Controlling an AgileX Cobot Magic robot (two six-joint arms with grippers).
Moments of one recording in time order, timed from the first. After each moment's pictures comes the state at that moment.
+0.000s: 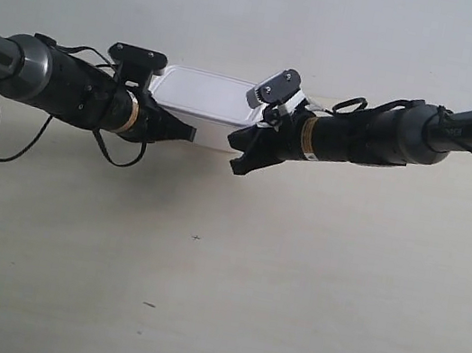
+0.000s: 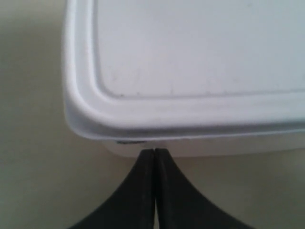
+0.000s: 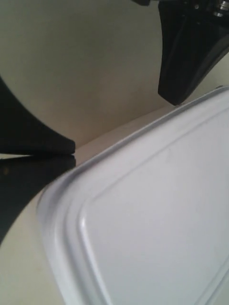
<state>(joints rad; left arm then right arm) -0.23 2.32 -1.49 1.63 0.04 -1.76 0.30 2.46 -1.66 -1.48 -0.56 1.06</state>
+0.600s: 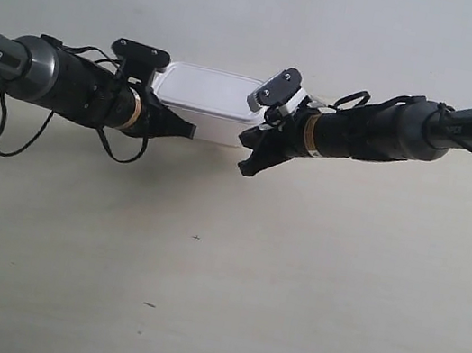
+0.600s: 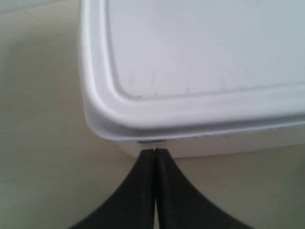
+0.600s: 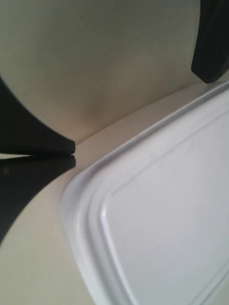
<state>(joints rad) -0.23 2.35 -1.53 1.64 0.08 -1.73 0.30 2.46 -1.69 -1.55 -0.46 1.03</state>
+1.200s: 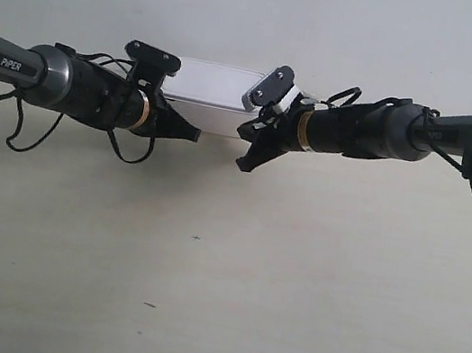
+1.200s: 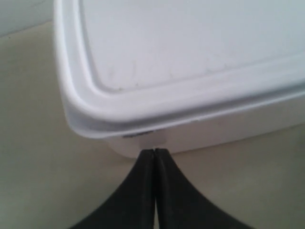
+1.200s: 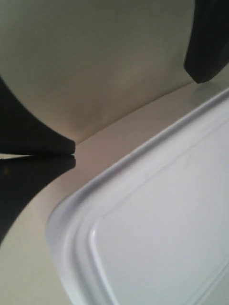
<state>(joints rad) -0.23 2.42 -1.64 1.65 0.08 -1.66 0.30 2.55 -1.83 -1.57 -0.44 0.99</state>
